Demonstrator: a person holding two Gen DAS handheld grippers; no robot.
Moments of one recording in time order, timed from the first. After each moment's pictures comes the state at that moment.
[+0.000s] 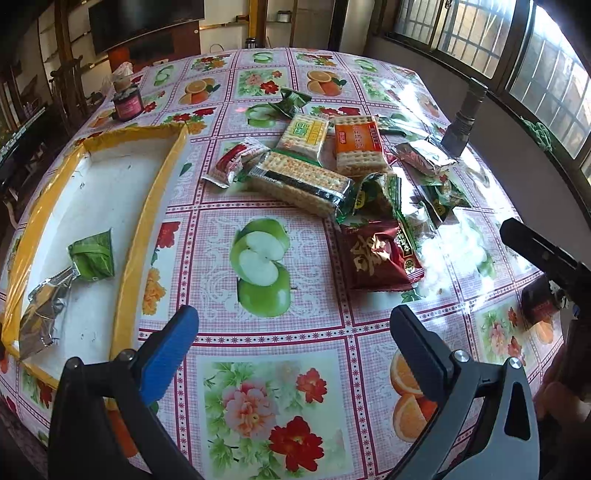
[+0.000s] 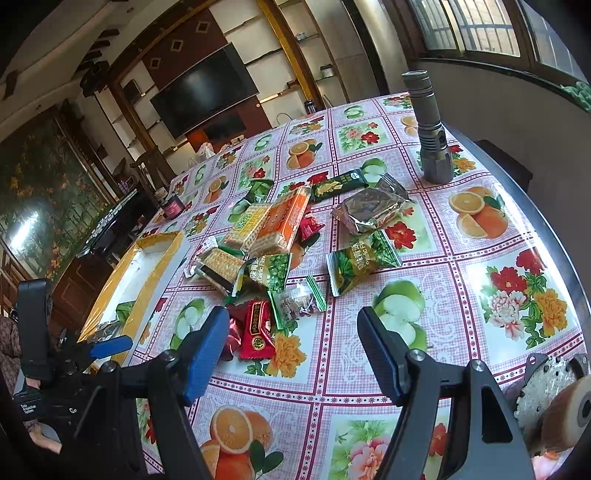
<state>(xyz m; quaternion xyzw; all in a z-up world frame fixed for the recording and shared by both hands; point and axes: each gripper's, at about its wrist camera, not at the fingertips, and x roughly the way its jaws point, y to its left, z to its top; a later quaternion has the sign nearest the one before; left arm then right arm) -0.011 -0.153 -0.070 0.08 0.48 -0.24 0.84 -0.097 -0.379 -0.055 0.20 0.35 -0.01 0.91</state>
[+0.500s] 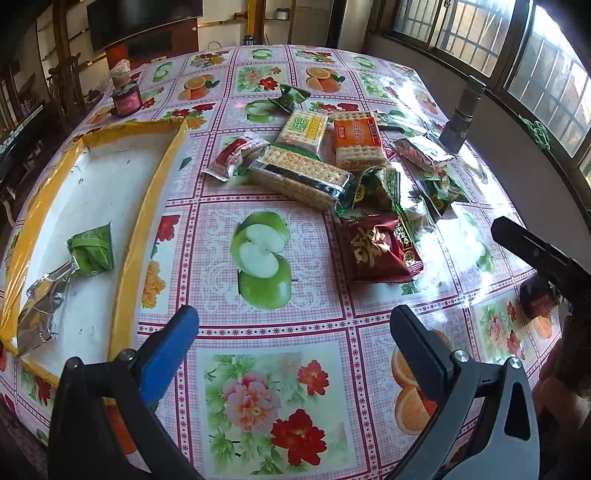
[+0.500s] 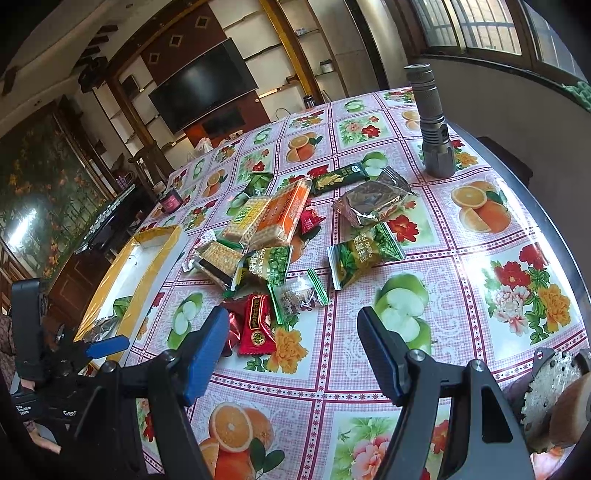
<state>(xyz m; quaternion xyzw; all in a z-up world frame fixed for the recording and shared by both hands) -0.017 -0.151 -0.071 0.08 0.49 -0.24 0.84 -0.095 -0.374 -0.060 0.20 0.36 -0.02 0.91</state>
